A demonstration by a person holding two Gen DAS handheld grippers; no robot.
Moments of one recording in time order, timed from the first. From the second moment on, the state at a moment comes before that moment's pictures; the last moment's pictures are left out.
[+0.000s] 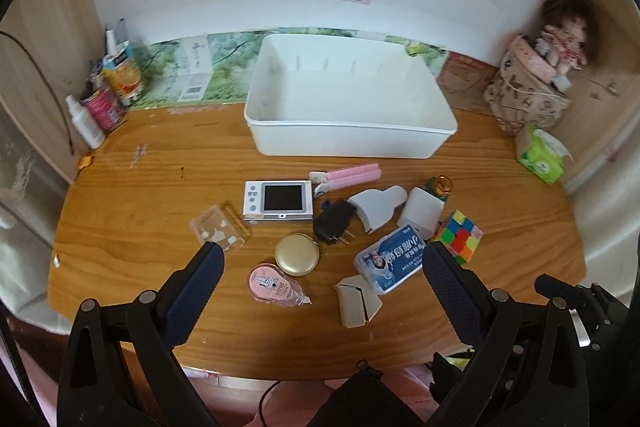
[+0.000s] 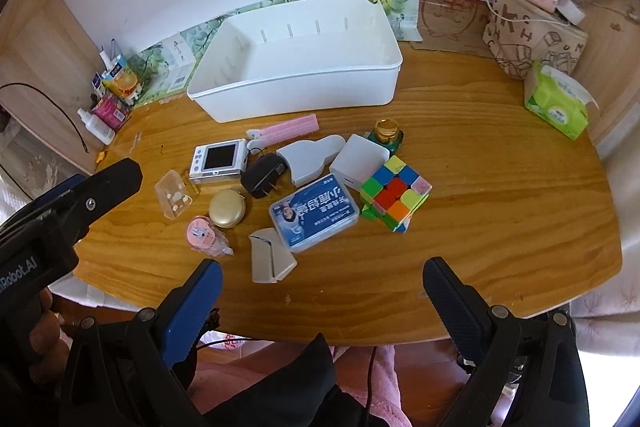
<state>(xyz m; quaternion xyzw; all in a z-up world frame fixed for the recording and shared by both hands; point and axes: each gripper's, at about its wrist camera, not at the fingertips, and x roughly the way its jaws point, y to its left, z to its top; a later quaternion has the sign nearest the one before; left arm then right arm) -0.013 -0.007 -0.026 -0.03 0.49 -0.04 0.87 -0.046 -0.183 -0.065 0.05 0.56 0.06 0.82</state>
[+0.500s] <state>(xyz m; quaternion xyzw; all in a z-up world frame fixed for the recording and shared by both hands) 0.005 -0.052 -0.067 -0.09 0.57 0.09 0.81 -0.001 -0.239 -0.088 -0.01 0.58 0.15 0.80</state>
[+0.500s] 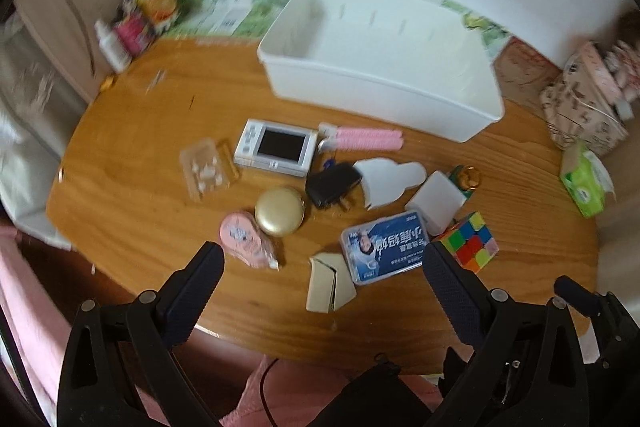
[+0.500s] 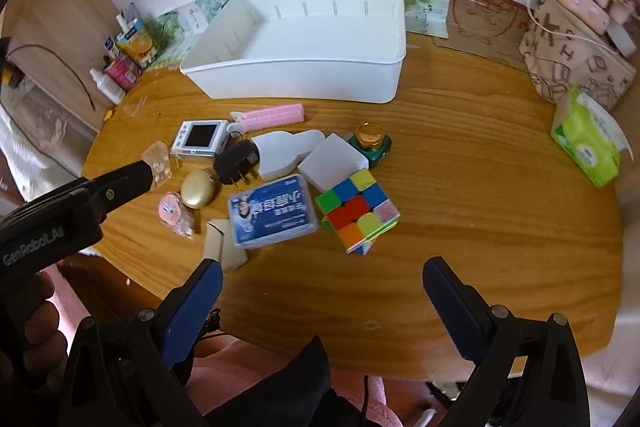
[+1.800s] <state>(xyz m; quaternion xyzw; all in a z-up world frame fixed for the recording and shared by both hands) 0.011 -0.039 -0.207 -0.24 0.71 0.23 0.62 0.084 -0.235 -0.186 -0.12 0.68 0.27 0.67</state>
